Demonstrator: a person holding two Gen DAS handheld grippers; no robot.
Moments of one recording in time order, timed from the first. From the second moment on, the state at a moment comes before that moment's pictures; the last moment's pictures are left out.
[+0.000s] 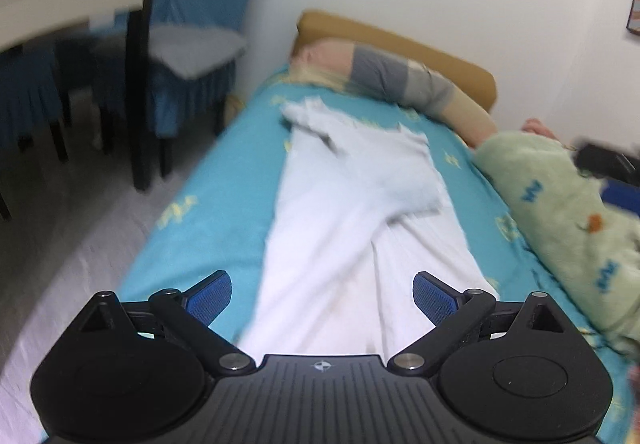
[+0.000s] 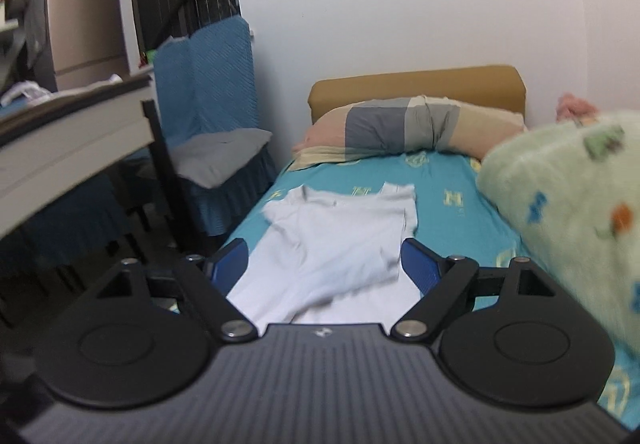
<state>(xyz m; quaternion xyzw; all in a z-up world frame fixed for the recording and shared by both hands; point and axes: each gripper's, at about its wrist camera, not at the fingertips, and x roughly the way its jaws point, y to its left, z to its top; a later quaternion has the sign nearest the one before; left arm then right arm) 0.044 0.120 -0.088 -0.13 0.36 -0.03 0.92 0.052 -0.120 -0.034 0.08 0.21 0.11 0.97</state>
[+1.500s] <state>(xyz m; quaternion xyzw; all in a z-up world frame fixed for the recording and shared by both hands) 0.000 0.093 -0.035 0.05 0.60 -0.25 0.76 0.013 -0.175 -0.091 0.17 0.32 0.05 0.93</state>
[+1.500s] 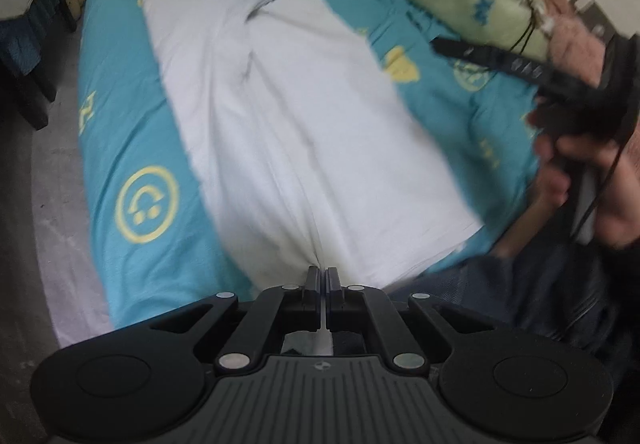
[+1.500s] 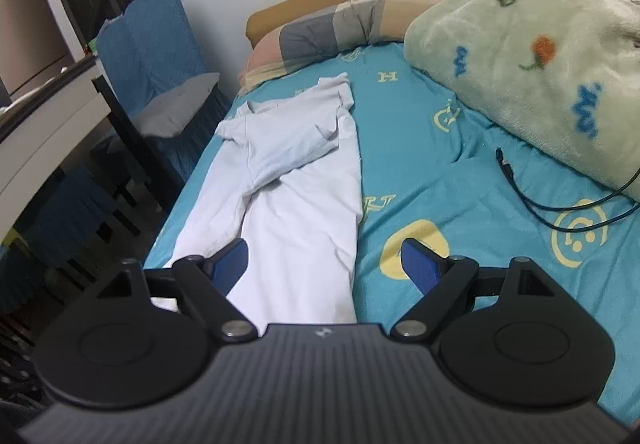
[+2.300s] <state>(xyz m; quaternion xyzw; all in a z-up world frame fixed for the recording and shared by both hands) 0.026 0.153 -0.138 -0.23 0.62 -0.06 0.75 0.002 -0.209 -0.163 0.31 0.49 0.08 0.81</state>
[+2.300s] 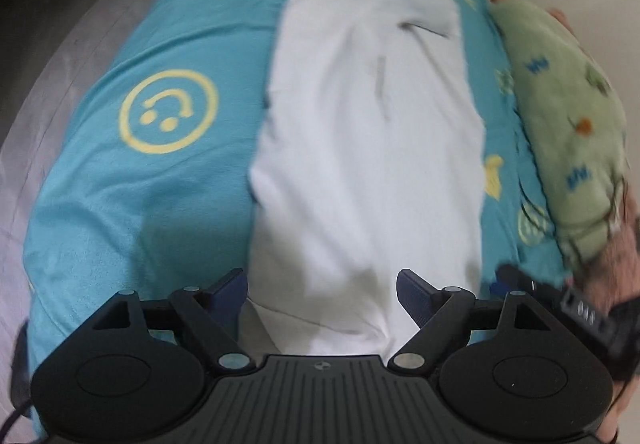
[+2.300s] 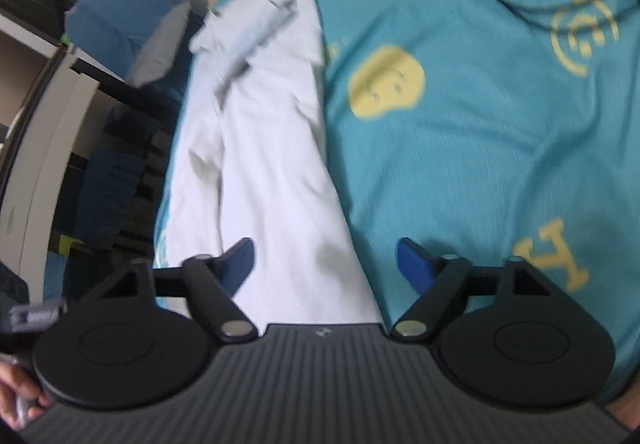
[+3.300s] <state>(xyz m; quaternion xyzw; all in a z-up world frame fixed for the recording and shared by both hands) -0.039 0.162 -0.020 -0.30 0.52 -0.18 0.78 -0.057 -0.137 -0.050 0.14 0.49 0.13 0.85</state>
